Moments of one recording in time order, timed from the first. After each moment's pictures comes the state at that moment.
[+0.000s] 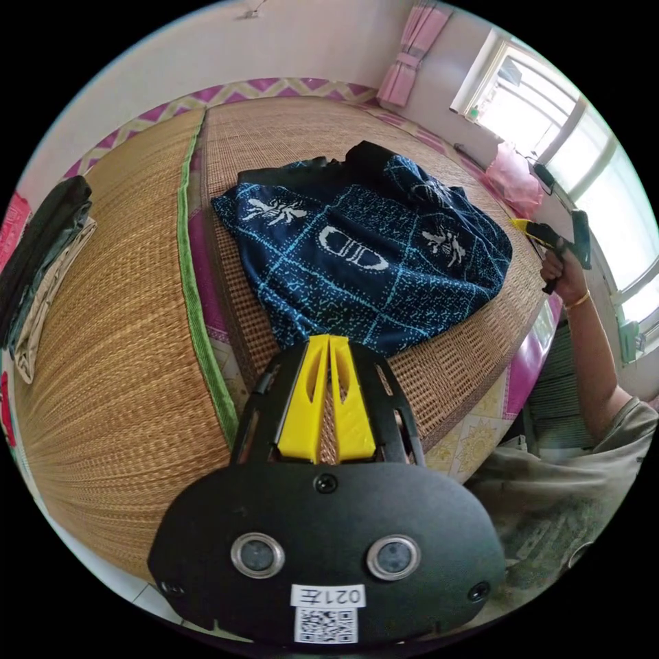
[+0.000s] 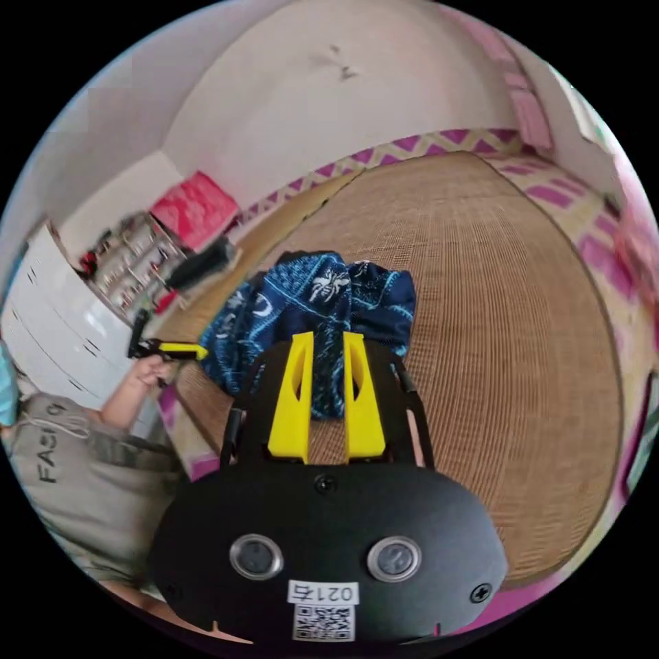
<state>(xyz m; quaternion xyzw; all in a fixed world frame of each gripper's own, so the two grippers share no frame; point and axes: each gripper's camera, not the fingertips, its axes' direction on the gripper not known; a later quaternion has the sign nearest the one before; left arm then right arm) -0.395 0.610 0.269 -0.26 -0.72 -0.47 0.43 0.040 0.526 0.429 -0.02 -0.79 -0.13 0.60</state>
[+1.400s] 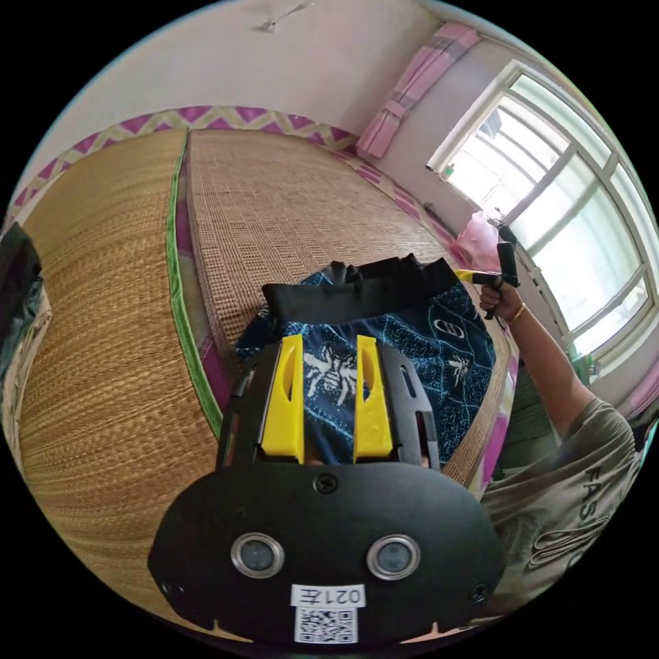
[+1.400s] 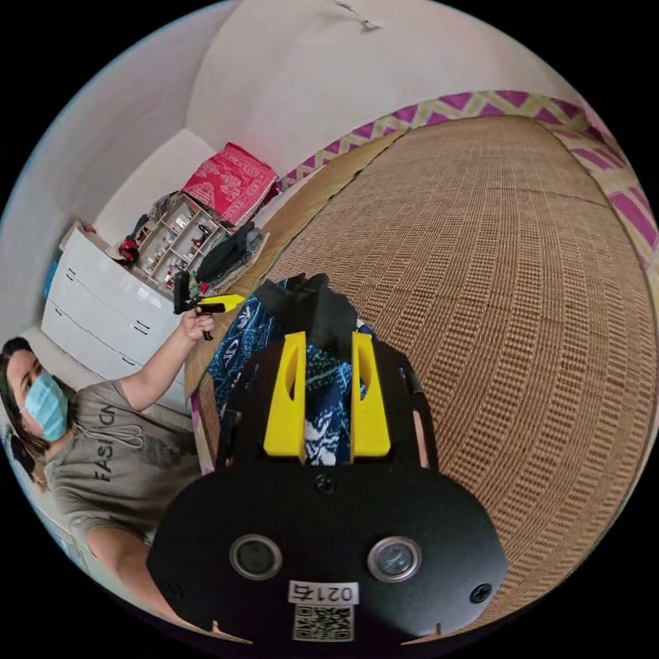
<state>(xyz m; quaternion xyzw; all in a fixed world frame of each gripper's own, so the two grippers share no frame) -0.444 0.682 0.053 -0.16 -0.70 -0.45 0.54 -0.192 0.343 0.521 -0.09 -0.88 -0.18 0.44</state>
